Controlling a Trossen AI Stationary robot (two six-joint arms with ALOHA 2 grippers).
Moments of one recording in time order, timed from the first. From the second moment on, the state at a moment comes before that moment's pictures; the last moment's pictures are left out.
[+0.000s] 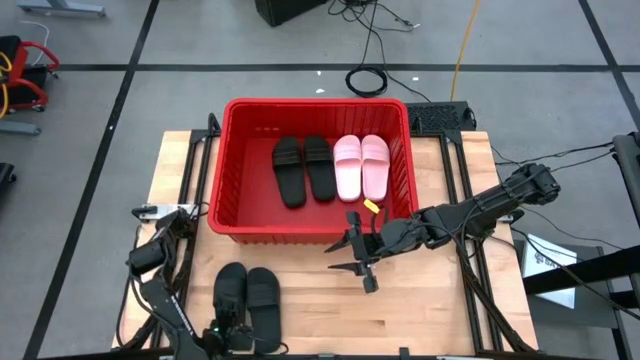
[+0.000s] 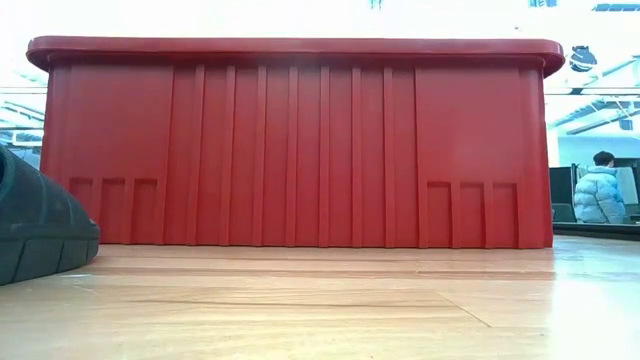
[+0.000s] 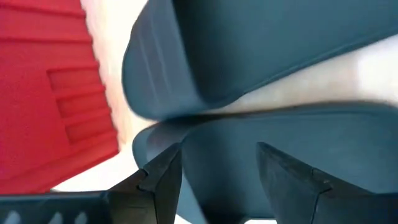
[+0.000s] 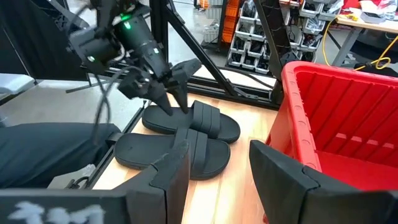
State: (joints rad) left arm -1.05 2.17 1.76 -1.57 -0.35 -0.94; right arm 0.38 1.46 1.17 -0.05 0.16 -0.01
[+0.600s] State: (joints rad) left arm -1.05 2.17 1.59 -1.57 -0.36 -1.02; right arm 0.38 1.46 1.17 -0.05 0.16 -0.01
